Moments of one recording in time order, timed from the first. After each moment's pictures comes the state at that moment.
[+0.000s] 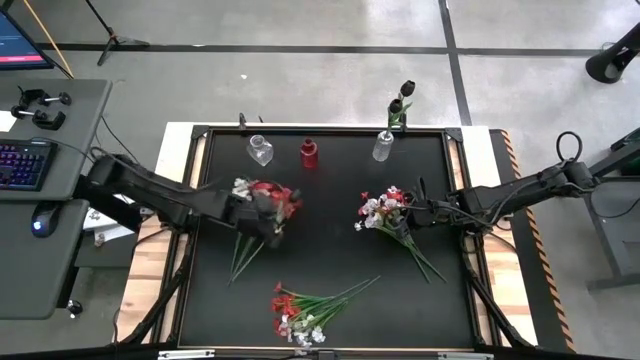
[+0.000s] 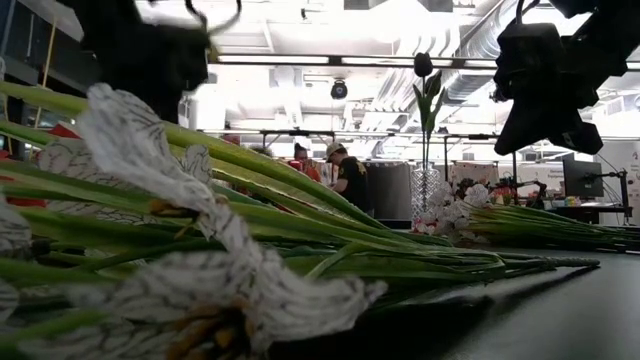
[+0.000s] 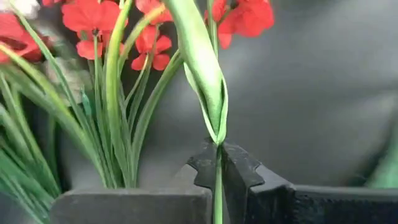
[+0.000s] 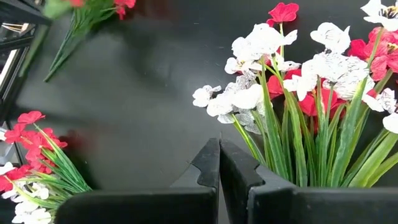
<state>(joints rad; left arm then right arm) -0.21 1.31 0.81 -0.62 -0.20 -1.10 0.21 0.92 0.53 -0.45 0.25 1.14</state>
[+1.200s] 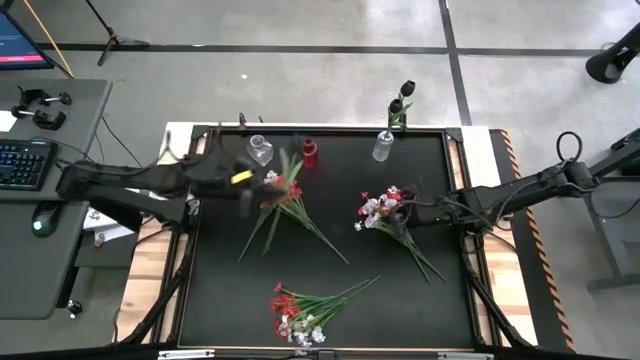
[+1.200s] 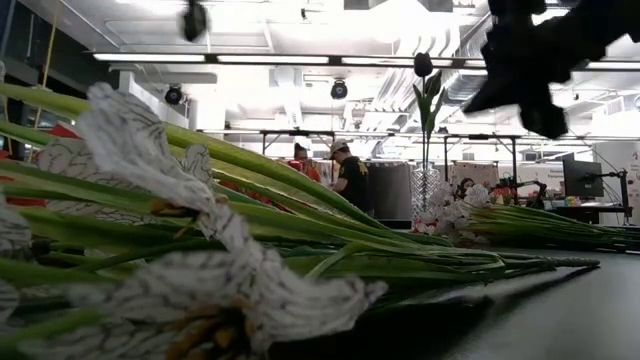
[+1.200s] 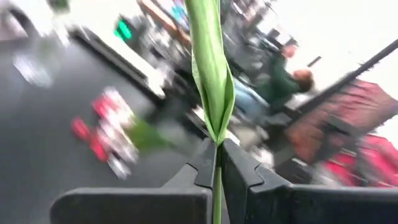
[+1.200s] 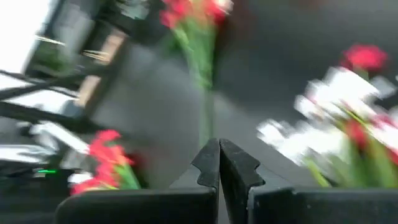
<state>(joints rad) -0.01 0.96 0.81 0.00 -0.08 -0.67 0.21 0.92 0.53 -0.20 0.26 1.07</state>
